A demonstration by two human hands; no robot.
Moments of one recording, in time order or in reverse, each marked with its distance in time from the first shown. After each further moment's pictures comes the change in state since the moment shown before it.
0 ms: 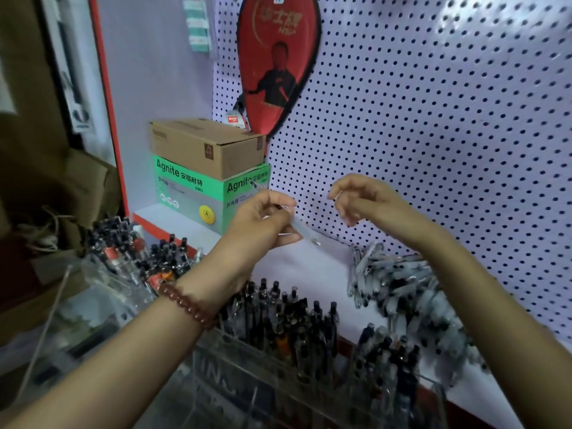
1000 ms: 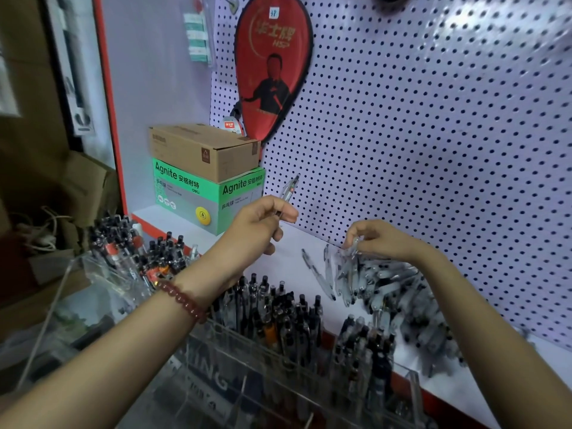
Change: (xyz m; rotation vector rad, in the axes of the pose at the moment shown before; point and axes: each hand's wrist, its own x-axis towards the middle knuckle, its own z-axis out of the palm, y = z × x) left_hand -0.012 0.008 0.006 0.249 -0.026 0.031; right_hand -0.011 0.076 -0.024 -0.204 -0.127 0.234
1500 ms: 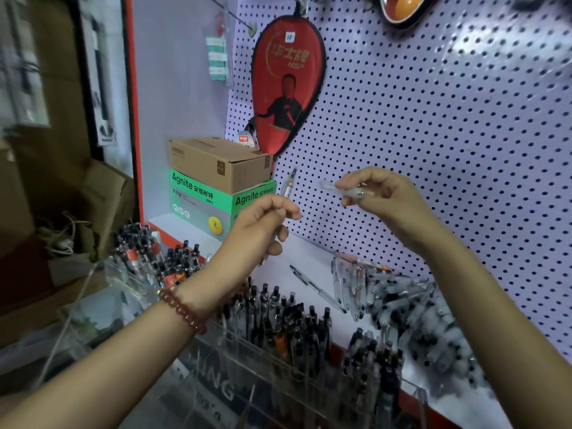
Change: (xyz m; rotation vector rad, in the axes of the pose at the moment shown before) left_hand -0.008 0.011 -0.009 -0.236 0.046 0.116; right_hand -0.026 -0.110 -0.010 0.472 0.285 -0.399
